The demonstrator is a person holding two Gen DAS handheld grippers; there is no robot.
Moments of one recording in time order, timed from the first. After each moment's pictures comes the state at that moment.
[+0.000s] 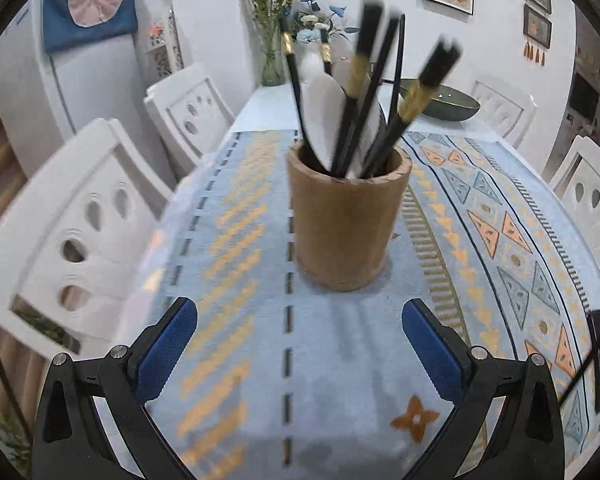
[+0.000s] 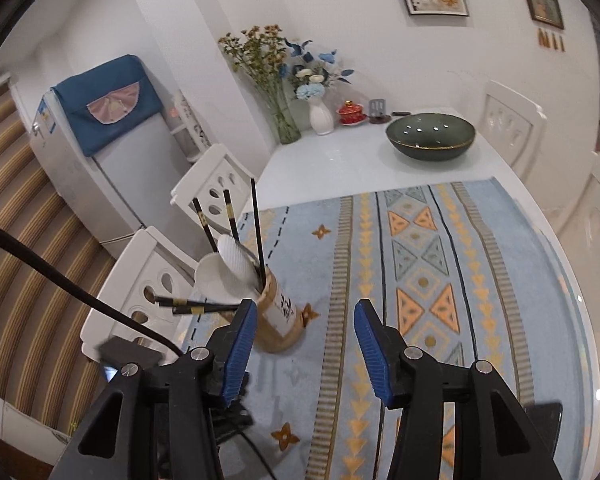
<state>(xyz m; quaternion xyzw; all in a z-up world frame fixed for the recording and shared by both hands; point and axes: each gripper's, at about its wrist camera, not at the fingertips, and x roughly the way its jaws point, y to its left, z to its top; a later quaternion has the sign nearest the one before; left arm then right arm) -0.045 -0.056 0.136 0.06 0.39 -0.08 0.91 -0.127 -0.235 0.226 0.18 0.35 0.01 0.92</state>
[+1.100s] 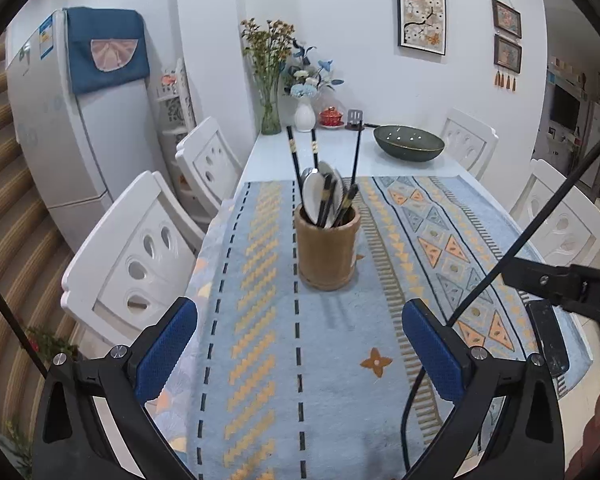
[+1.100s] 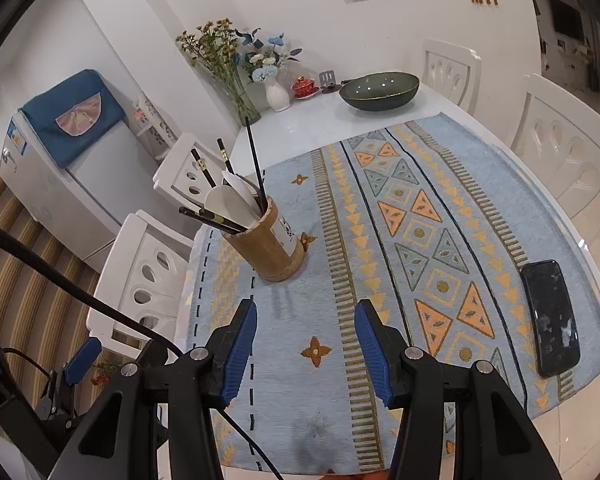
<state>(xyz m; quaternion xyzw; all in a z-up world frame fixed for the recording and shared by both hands) -0.151 -0.028 0.239 0.06 0.33 -0.11 0.94 -0.216 -0.176 0.208 0.25 0.38 -0.06 0.89</state>
